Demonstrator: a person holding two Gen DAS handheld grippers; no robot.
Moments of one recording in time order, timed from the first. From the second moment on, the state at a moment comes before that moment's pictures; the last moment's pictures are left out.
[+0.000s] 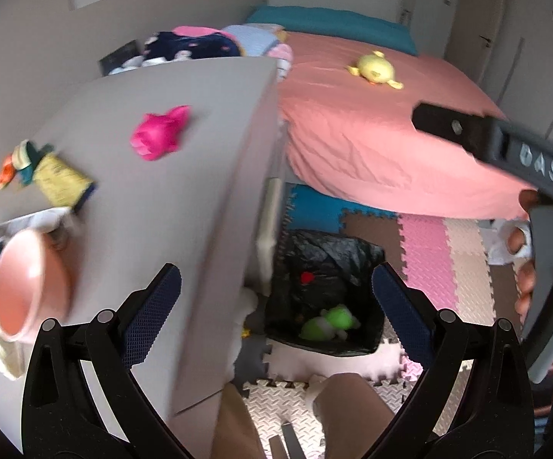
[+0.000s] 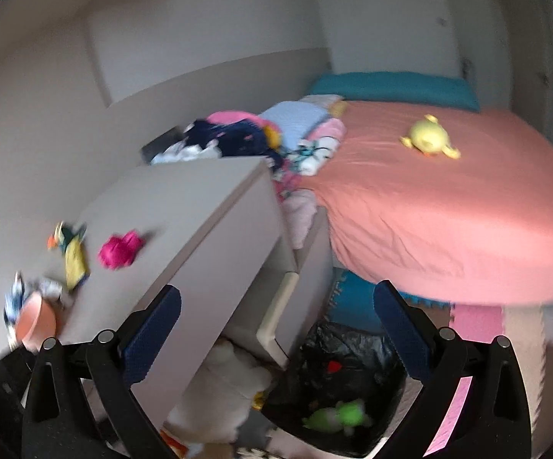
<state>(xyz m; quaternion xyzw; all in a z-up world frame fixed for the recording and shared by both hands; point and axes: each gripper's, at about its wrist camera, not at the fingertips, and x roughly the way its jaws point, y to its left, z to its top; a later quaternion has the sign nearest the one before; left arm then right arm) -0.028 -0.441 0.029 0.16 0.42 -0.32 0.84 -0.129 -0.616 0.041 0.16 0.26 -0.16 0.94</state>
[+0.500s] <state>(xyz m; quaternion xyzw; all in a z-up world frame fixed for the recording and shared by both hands) 0.029 -0.311 0.067 0.06 0.41 -0.19 0.89 -0.072 -0.559 0.055 0.19 0.28 -0.08 0.94</state>
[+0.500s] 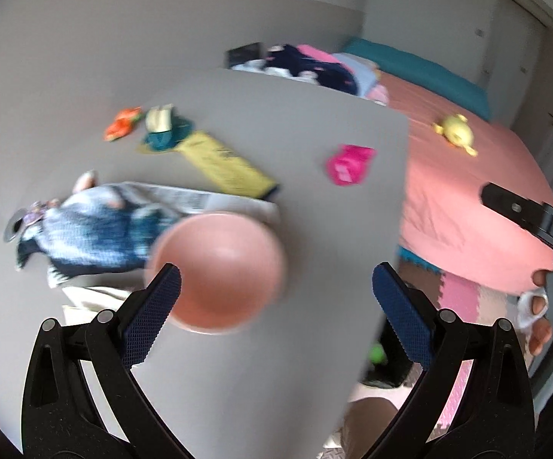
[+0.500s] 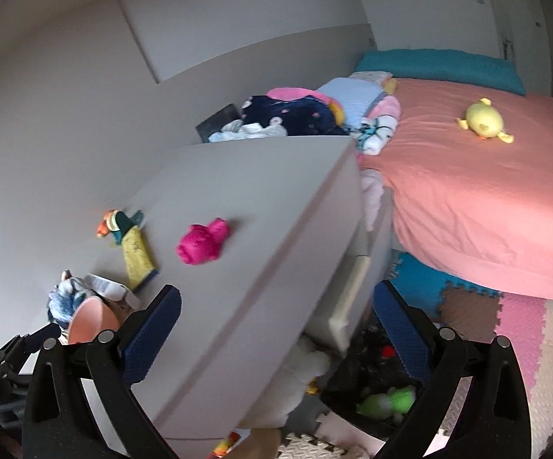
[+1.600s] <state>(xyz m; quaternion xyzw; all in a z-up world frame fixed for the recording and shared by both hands) 0.080 -0.267 0.013 0.01 0.45 -0.17 0.88 0.087 -0.499 0.028 0.16 0.38 -0.10 0.91</state>
